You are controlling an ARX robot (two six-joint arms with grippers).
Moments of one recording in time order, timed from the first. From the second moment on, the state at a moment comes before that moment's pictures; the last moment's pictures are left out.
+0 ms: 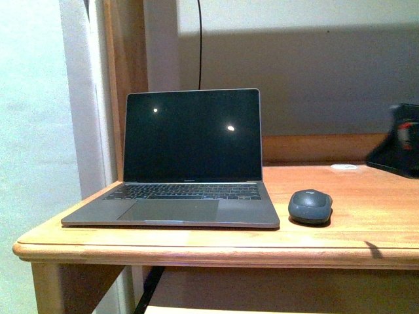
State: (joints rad) left arm -0.01 0.01 0.01 0.00 0.00 -0.01; right arm 0.20 1.29 0.93 0.08 -0.13 0.07
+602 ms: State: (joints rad) left arm -0.01 0.01 0.01 0.00 0.00 -0.01; right arm -0.44 1.10 0.52 -0.32 -1.03 -0.54
